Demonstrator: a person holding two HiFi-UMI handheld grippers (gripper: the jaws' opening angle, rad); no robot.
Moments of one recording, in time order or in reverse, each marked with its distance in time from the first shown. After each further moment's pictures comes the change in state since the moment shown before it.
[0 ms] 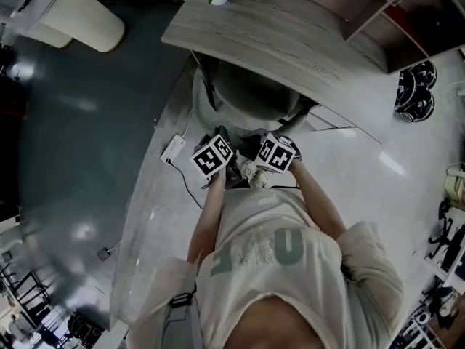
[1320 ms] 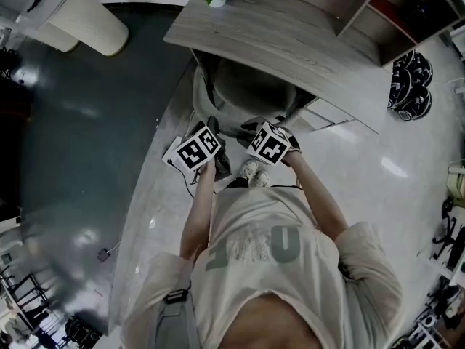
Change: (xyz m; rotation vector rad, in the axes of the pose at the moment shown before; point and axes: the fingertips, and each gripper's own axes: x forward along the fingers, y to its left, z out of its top) left arm -0.048 -0.008 0.031 0.049 -0.084 -0.108; right arm -0.035 0.003 0.028 0.023 0.012 -0.189
